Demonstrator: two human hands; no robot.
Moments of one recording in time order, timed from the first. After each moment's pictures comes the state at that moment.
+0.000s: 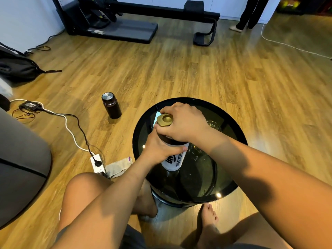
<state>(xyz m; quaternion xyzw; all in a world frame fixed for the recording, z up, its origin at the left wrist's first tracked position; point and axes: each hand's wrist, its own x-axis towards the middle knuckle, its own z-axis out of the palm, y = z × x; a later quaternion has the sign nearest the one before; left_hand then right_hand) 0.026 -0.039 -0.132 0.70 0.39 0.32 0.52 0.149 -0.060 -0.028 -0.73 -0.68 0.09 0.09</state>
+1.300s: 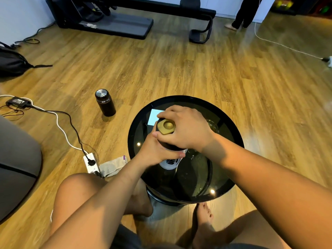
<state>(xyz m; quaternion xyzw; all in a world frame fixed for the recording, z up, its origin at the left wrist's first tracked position) 0.024 -0.035 -0.141 0.72 0.35 0.28 0.54 0.156 -0.075 -0.039 -0.69 -0.71 0.04 0.11</state>
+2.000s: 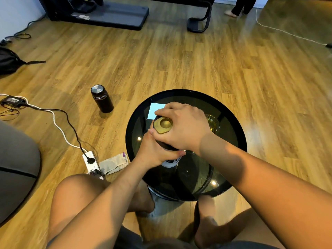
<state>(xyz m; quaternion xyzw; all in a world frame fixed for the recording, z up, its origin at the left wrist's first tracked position) 0.025 -0.041 -0.139 0.72 0.36 0.31 0.51 0.150 -0.078 -0.037 -0.72 -0.69 0.03 0.11</state>
